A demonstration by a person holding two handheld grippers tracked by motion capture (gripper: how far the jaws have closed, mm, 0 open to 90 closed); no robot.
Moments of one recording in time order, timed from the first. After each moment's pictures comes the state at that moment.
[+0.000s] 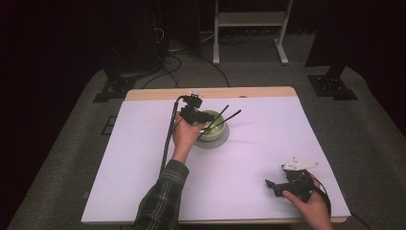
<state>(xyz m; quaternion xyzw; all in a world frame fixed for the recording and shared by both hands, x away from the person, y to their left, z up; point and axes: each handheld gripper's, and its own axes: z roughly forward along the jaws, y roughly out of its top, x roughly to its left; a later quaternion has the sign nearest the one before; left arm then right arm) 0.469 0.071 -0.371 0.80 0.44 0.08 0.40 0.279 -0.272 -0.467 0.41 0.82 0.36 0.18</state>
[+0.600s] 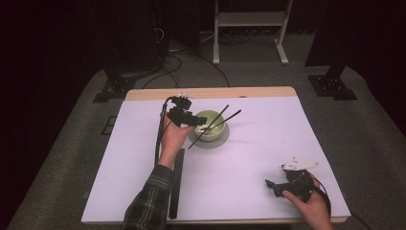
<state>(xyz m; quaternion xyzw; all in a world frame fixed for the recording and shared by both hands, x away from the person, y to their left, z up) 0.453 0.102 -0.362 0.80 0.45 0.12 0.38 0.279 -0.272 -0.467 0.41 0.82 0.36 0.18</state>
